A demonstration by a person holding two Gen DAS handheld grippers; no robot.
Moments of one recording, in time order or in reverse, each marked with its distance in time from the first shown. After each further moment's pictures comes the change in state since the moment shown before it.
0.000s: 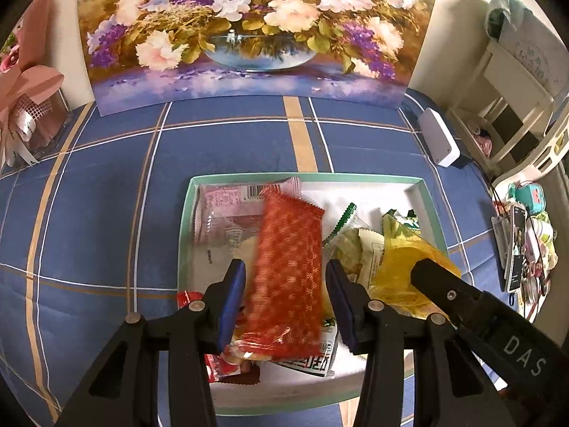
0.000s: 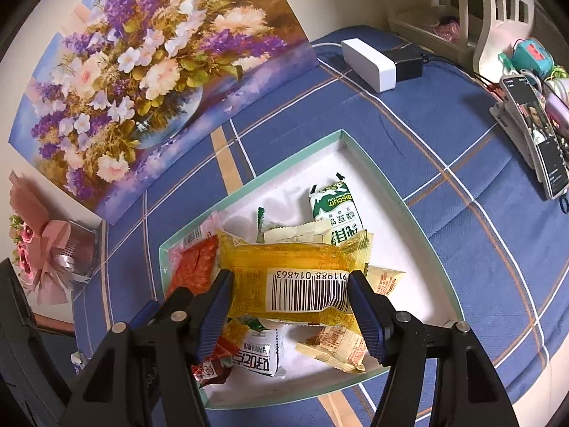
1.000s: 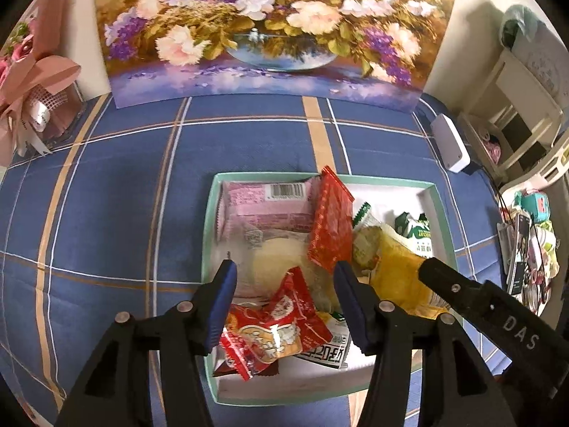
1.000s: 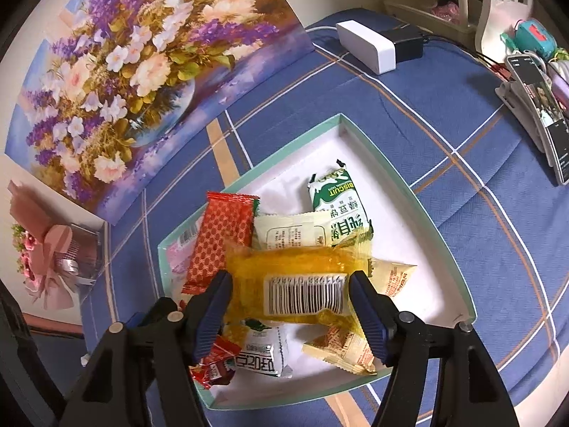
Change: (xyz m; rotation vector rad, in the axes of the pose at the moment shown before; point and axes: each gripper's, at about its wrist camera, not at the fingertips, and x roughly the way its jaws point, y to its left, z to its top) left arm -0.012 0.019 0.003 -0.052 0.015 0.030; right arm 0.008 -0.007 0.004 0.031 0.034 0.040
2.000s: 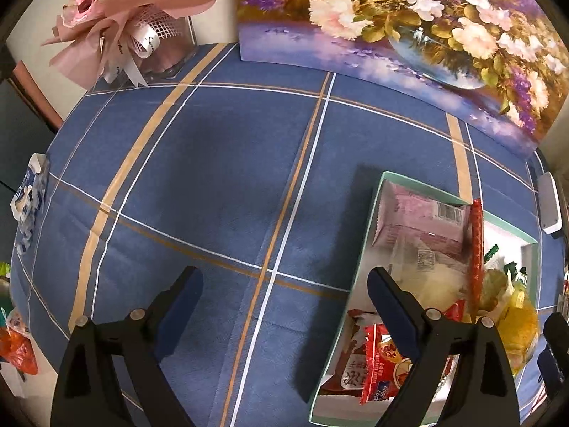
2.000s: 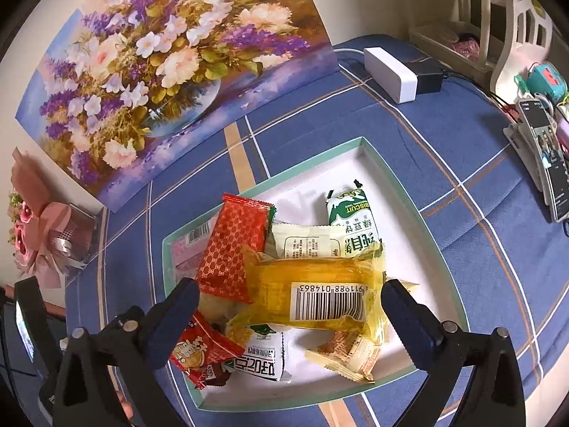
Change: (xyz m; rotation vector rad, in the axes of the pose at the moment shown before) left arm 0.023 0.095 -0.003 -0.285 0.046 0.283; right arm -0.005 0.026 -0.004 -0.132 -0.053 -0.052
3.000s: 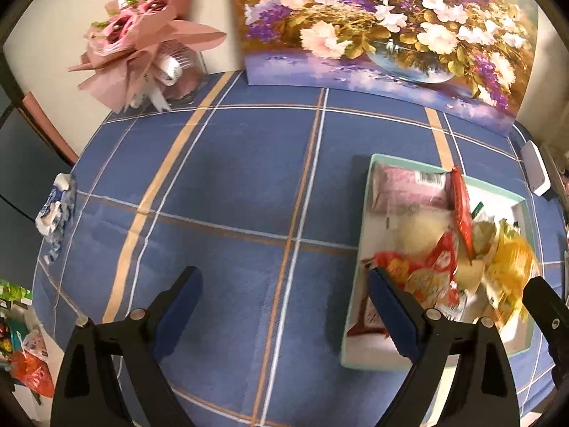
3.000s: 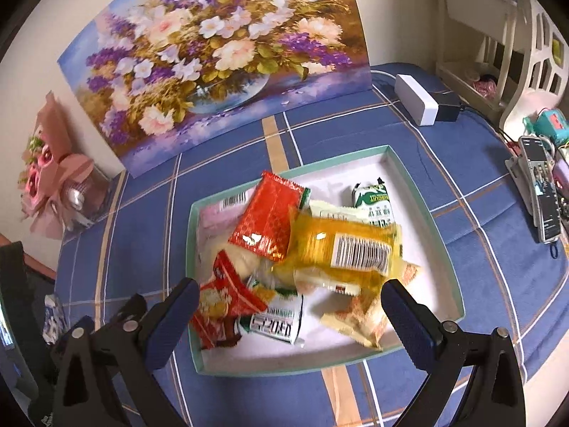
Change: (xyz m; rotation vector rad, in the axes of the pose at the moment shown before) left arm -0.059 0.015 -0.045 0.102 -0.103 0.040; right arm -0.039 0.038 -0.047 -0.179 -0.050 -0.016
